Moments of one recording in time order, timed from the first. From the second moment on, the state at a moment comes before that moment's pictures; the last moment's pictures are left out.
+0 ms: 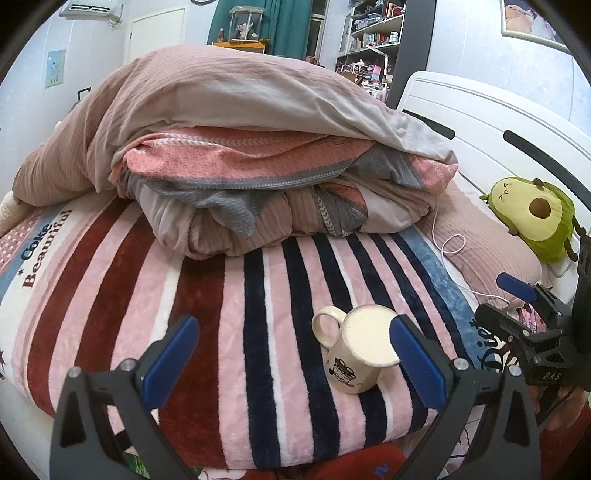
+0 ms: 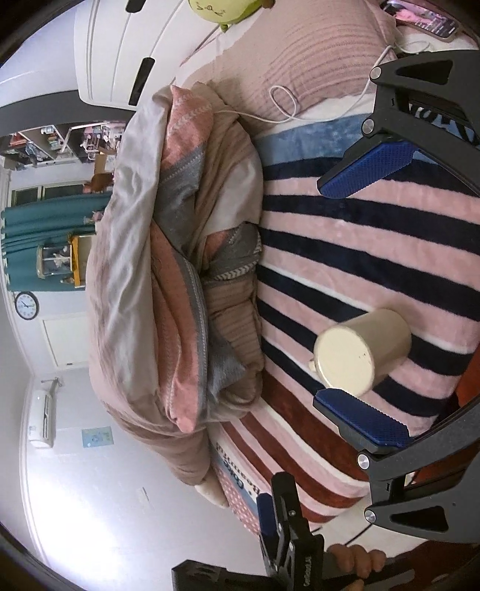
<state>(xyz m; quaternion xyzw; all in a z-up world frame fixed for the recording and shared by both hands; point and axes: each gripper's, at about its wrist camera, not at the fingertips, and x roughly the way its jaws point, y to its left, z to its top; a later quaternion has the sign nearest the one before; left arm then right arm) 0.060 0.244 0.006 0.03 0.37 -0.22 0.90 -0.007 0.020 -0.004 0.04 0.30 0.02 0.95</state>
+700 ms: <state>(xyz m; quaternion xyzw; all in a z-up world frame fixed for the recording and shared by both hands) 0.058 0.244 0.007 0.03 0.37 -0.22 0.90 -0.006 0.021 -0.007 0.04 0.32 0.02 0.95</state>
